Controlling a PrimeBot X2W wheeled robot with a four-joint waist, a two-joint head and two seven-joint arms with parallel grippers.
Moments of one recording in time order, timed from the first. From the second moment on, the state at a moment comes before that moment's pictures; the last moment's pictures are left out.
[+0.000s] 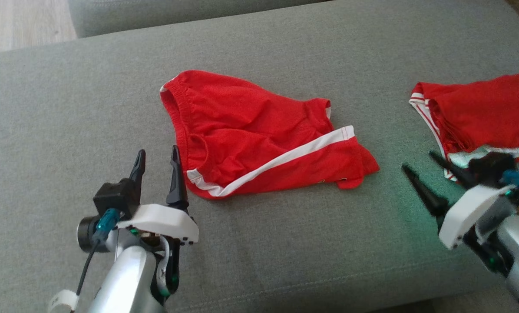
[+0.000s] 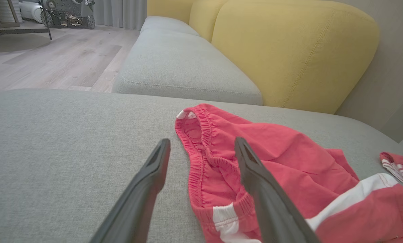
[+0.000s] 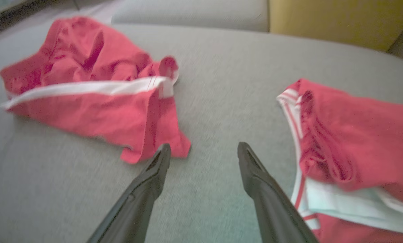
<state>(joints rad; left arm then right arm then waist) -0.21 0.04 -0.31 0.29 -0.32 0.21 -0.25 -0.41 -0.63 0.76 0.44 0.71 0.13 -0.05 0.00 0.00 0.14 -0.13</state>
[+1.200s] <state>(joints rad) -0.38 0.25 -0.55 0.50 -0.11 -0.03 -0.04 -0.17 -0.20 0.14 0.18 0.41 0.13 -0.06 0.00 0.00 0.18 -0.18</state>
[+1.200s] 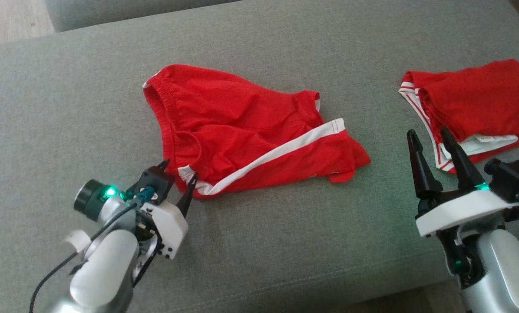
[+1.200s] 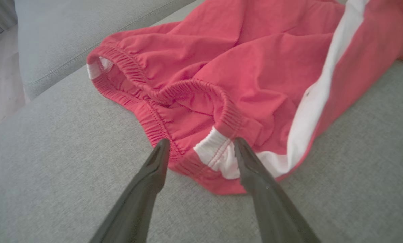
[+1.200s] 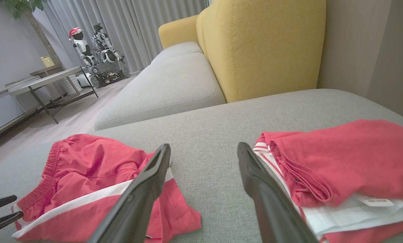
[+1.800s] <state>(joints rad) -0.42 0.28 -0.59 0.49 -0.13 -0.08 0.02 -0.17 -0.20 0.14 0.20 0.41 0.13 -0.06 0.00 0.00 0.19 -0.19</state>
